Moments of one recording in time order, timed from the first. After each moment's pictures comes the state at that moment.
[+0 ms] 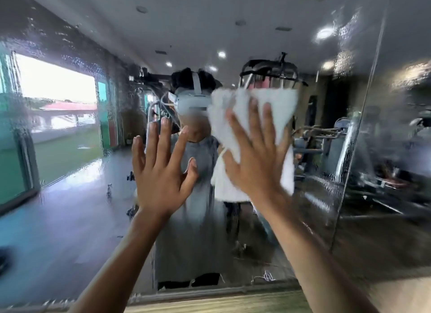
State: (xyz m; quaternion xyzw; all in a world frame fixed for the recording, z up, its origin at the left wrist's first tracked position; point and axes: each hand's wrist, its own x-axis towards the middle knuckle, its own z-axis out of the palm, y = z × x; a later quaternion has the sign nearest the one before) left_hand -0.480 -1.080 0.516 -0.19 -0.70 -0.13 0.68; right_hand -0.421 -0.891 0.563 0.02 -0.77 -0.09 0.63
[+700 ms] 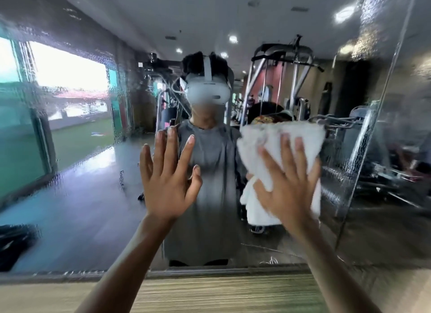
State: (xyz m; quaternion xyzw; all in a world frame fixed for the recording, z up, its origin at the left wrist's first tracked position) left_hand -0.474 -1.087 0.467 -0.17 -0.72 -0.11 0.67; right_hand -0.409 -0.841 0.477 0.03 -0.77 -0.11 0.63
